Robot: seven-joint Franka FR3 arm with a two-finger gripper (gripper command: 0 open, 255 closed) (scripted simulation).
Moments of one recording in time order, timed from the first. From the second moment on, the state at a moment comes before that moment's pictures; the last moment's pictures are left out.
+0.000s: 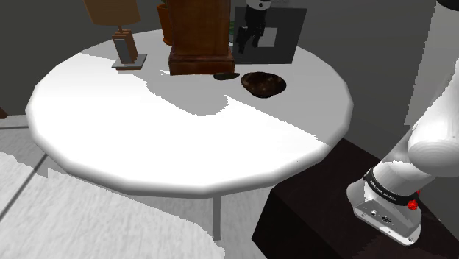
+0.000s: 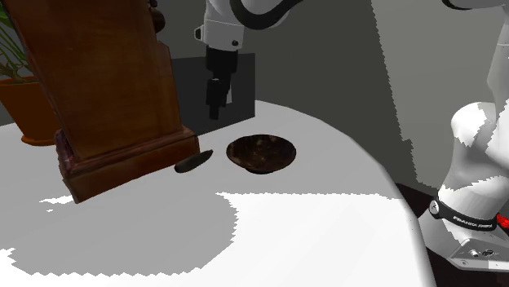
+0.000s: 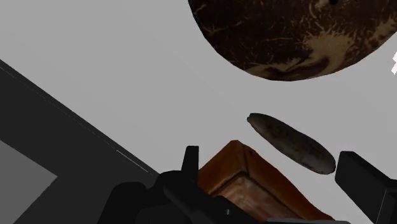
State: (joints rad) arm 0.03 0.20 0.02 -1.67 -0.03 2.04 -0.10
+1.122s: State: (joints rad) arm 0.03 0.30 0.02 -1.65 -0.03 2.13 -0.10
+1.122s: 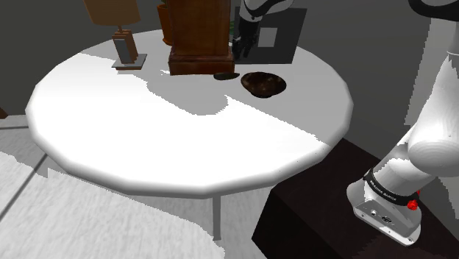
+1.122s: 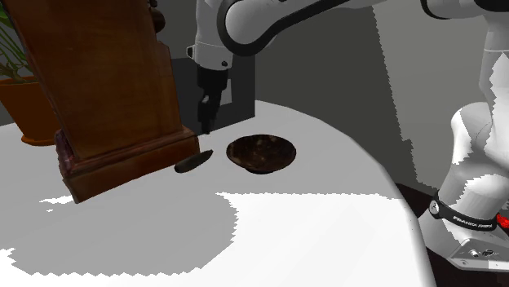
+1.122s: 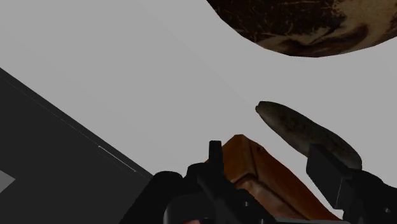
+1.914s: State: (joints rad) arm 0.02 0.35 0.05 -1.59 -0.02 2.11 -0.23
